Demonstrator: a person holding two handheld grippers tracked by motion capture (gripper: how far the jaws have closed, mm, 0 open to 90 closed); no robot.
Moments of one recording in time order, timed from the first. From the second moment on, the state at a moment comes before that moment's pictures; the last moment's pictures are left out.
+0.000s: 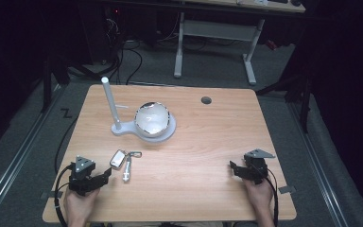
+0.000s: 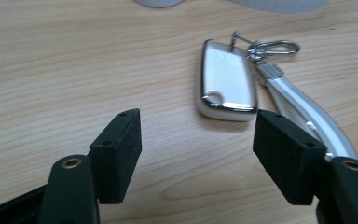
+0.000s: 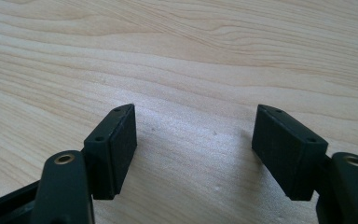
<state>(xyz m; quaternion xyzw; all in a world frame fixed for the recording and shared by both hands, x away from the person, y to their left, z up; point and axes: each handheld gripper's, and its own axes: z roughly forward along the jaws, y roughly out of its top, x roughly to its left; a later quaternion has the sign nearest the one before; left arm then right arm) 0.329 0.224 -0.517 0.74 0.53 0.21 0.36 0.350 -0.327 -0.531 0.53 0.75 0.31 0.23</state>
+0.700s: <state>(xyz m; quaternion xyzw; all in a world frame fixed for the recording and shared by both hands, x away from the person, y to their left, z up) 0.338 0.166 -0.498 0.79 0.47 0.18 0.36 0.350 -0.328 -0.531 0.53 0.75 0.31 0.24</state>
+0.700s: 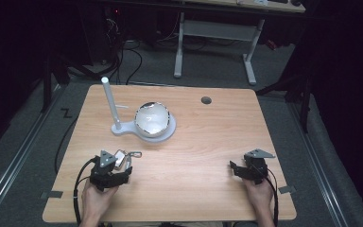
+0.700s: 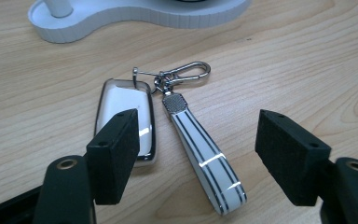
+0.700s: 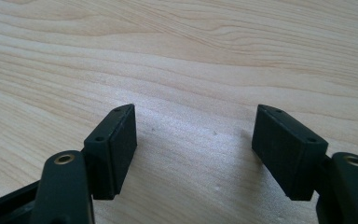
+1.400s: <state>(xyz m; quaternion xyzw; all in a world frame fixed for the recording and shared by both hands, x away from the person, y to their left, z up) 0.359 0.142 -0.513 0.80 0.47 0.16 0.32 0.350 -0.327 -0.531 0.53 0.75 0.31 0.24</state>
